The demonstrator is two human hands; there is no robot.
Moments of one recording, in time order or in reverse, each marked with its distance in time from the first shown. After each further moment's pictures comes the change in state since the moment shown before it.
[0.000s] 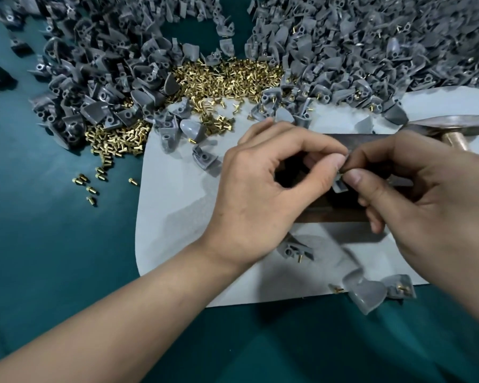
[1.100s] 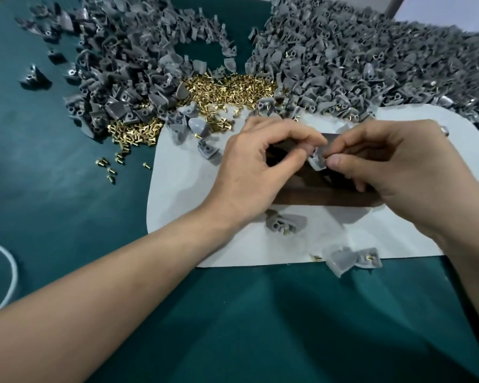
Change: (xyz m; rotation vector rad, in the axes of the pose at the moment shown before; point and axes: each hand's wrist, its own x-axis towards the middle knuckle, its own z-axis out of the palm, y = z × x) left_hand -0.001 0.002 -0.005 0.001 -0.052 -0.035; right_hand 0.011 -0.013 -0.018 0.178 -0.090 0.160
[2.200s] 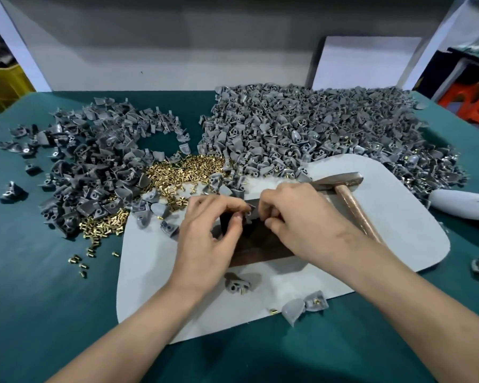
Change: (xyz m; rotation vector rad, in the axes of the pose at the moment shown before) left_hand 0.003 0.000 0.005 0.221 0.005 -0.025; right_hand 0.013 -0.017 0.001 -0.690 -0.081 -0.020
